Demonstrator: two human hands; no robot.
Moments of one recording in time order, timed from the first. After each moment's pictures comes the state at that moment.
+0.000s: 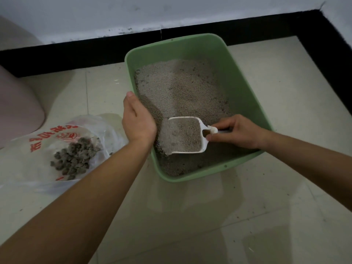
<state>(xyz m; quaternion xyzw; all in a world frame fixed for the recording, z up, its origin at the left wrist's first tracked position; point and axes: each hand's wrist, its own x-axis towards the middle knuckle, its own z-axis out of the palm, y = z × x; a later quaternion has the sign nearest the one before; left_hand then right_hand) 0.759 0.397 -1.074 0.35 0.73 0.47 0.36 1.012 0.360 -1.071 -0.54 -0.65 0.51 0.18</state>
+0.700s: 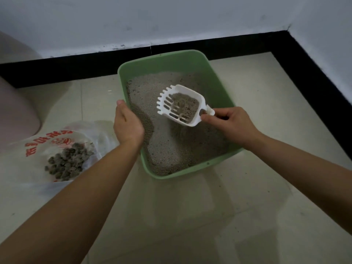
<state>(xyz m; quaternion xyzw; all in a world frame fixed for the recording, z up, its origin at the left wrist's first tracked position) 0.759 0.389 -1.057 0.33 0.74 0.45 0.37 1.006 0.341 -1.021 -0.67 -0.58 0.37 0.30</state>
